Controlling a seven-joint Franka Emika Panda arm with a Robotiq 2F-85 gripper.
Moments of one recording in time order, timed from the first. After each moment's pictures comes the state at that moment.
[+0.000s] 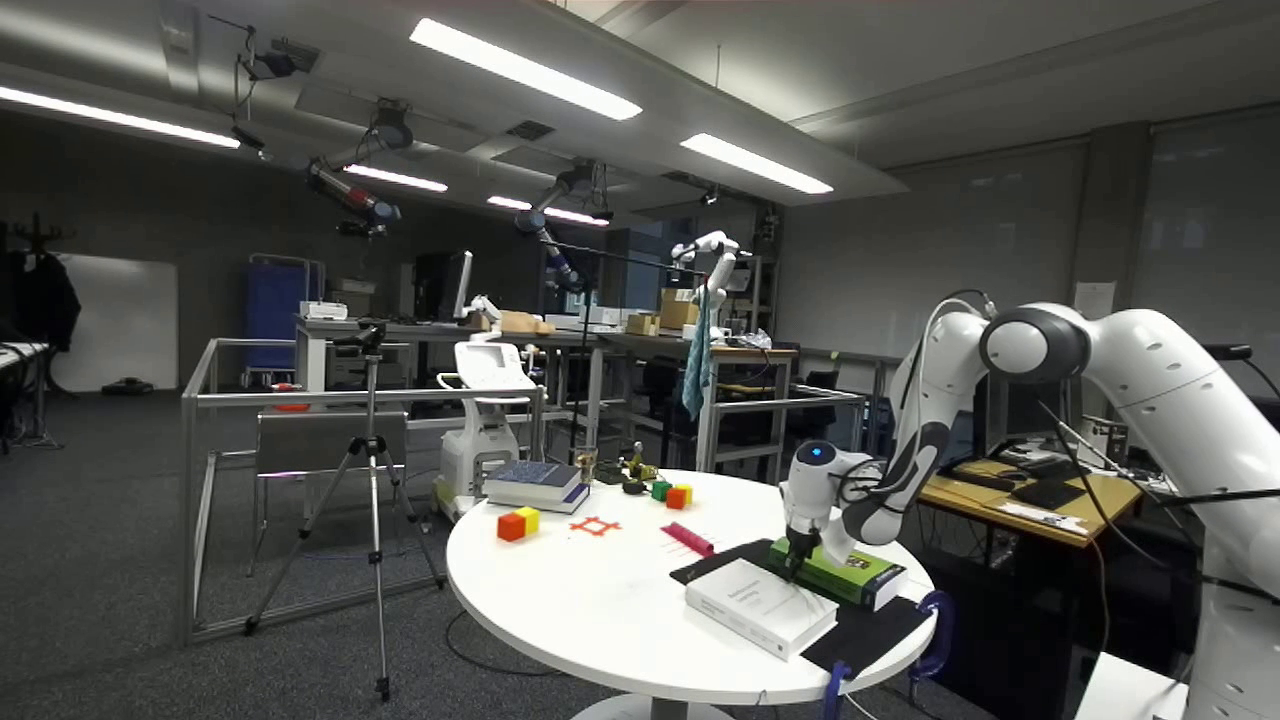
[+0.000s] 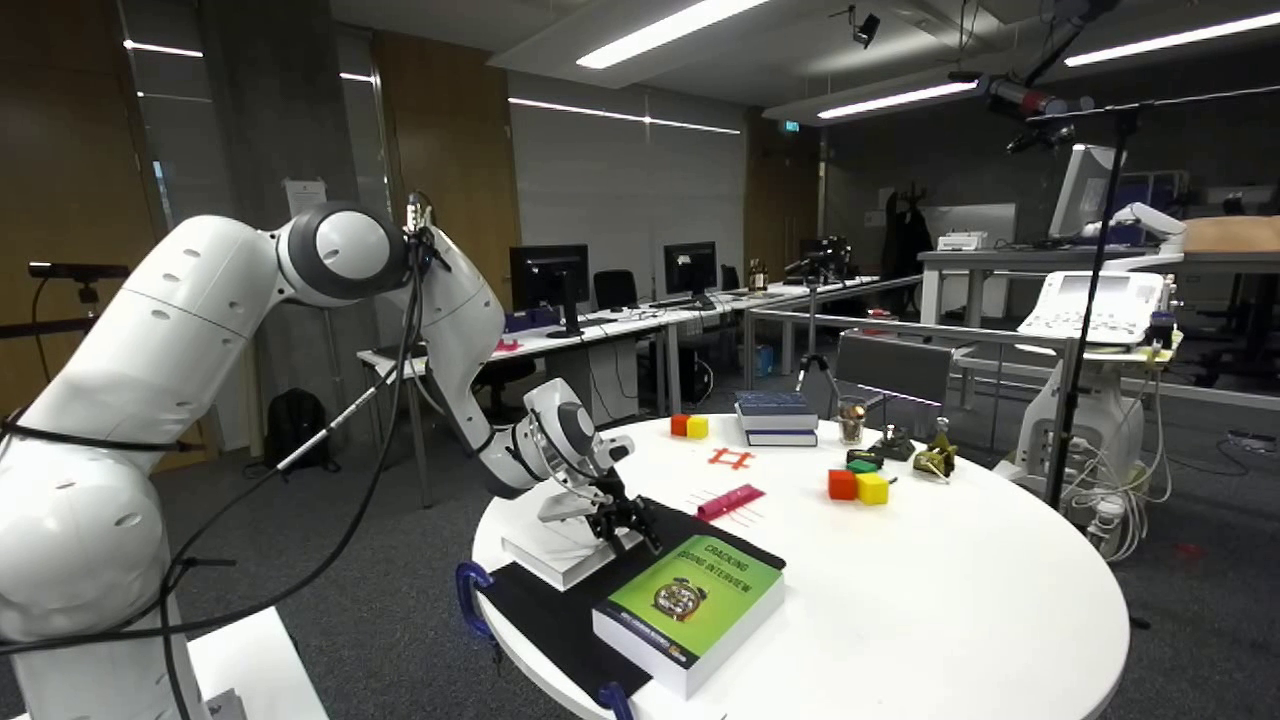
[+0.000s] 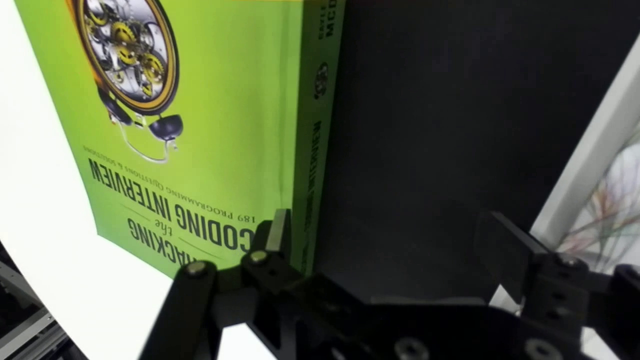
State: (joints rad) arm 0.14 0.64 -0.21 -1.99 -0.89 2.80 0.63
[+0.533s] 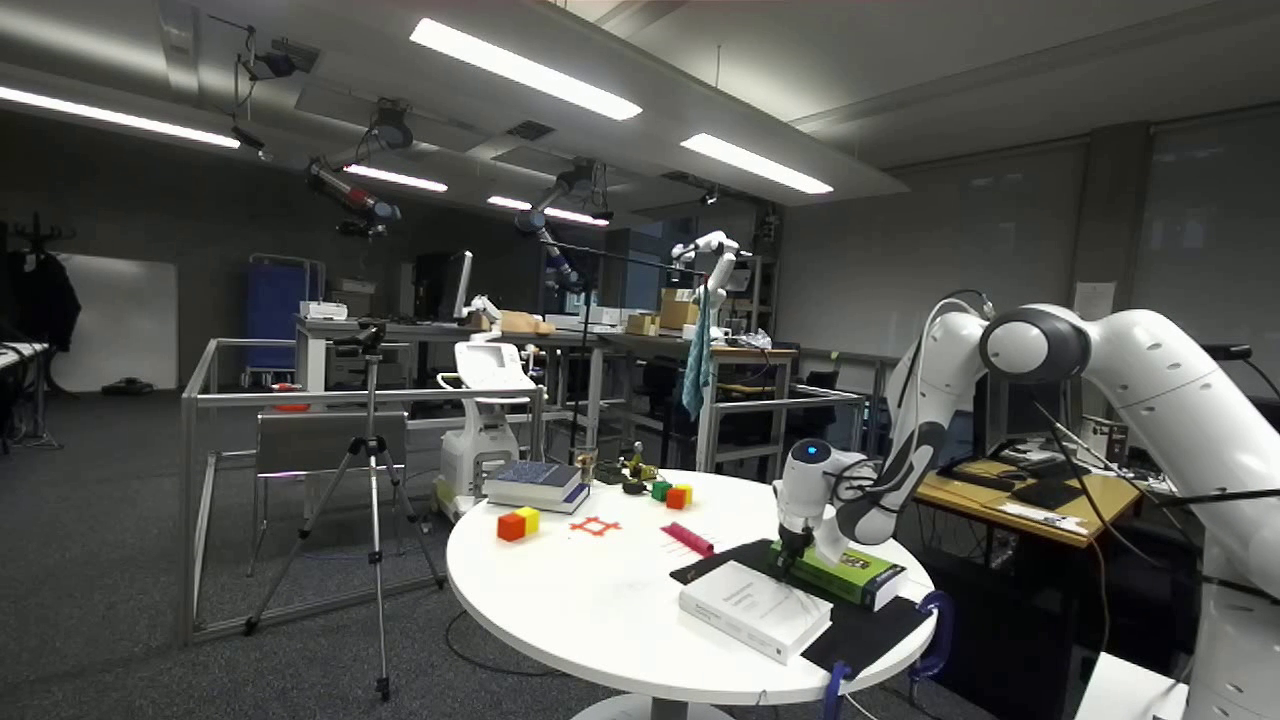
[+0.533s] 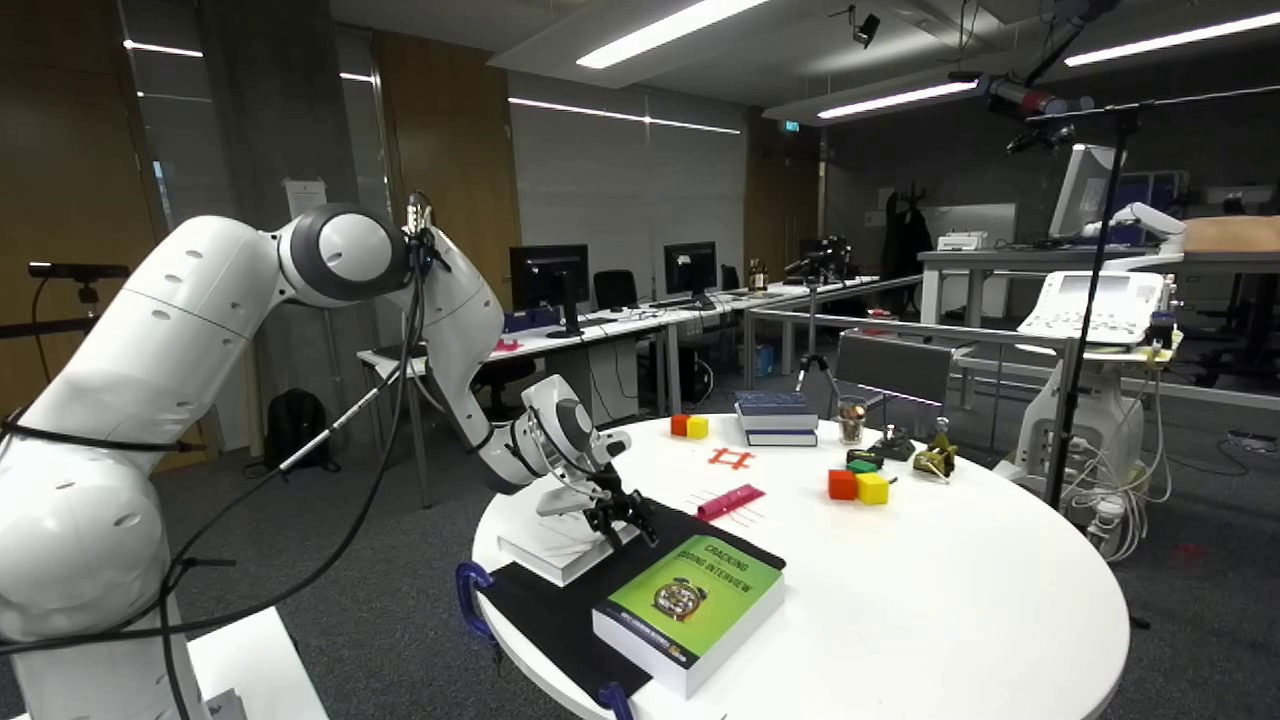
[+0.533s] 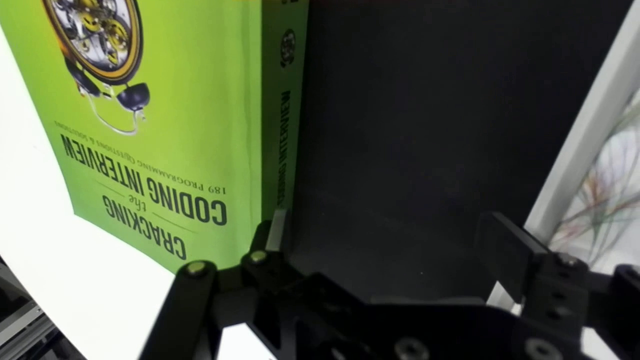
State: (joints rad) arm 0.14 0.65 -0.18 -1.97 -0.88 2.80 0.63
